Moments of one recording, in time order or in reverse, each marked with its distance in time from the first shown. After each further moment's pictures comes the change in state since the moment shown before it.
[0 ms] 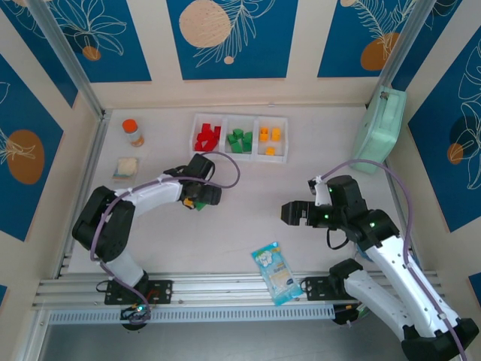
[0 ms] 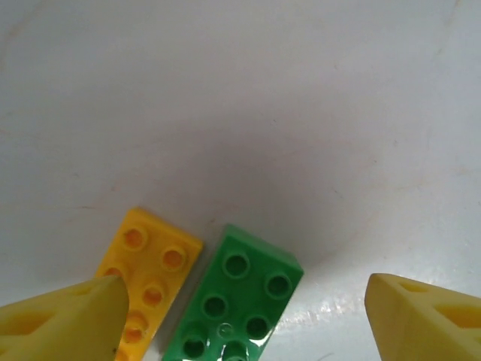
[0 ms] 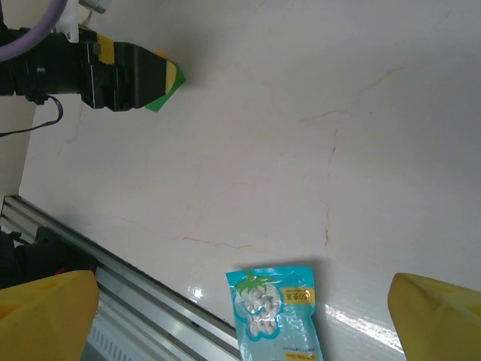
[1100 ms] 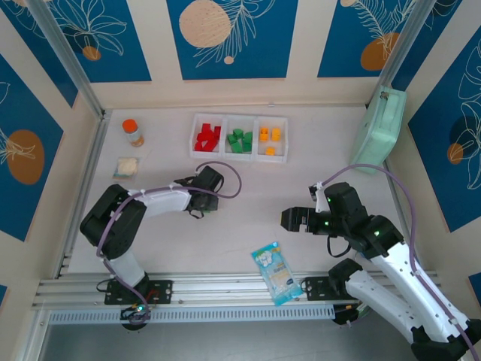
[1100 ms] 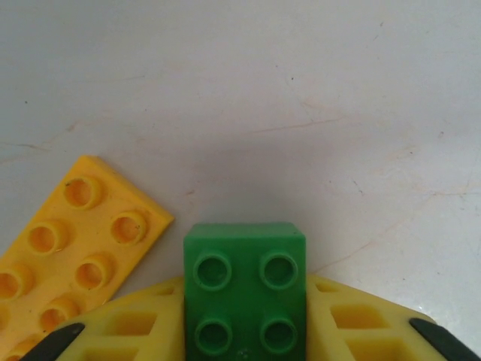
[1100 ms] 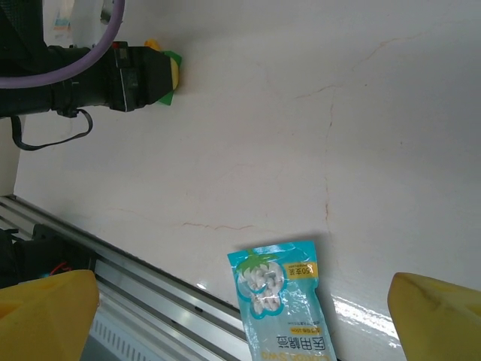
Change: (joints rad) left arm -0.104 0.051 -0.075 0.099 -0.126 -0.241; right arm 0.117 -0.071 0.002 -0.054 0.119 0.117
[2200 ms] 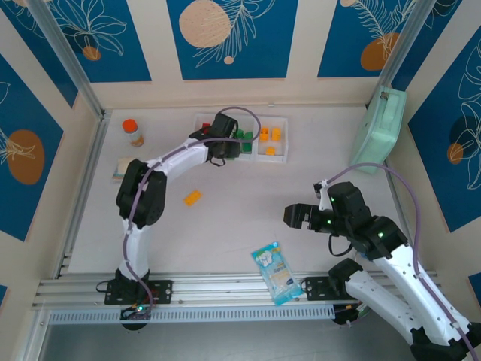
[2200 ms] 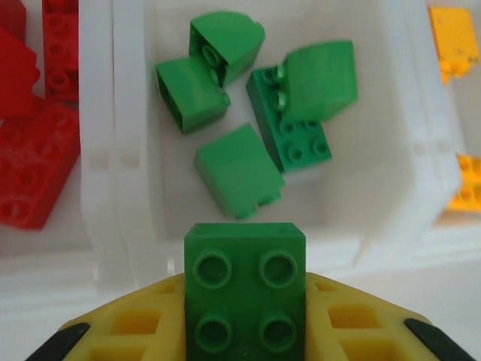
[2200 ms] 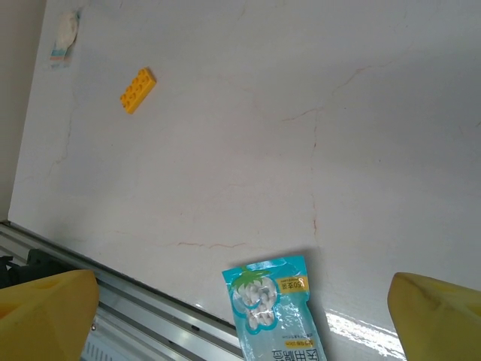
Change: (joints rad) left arm 0.118 0.405 0.795 -0.108 0.122 0.111; right arm -0.012 -0.010 0.029 -0.012 0.049 0.015
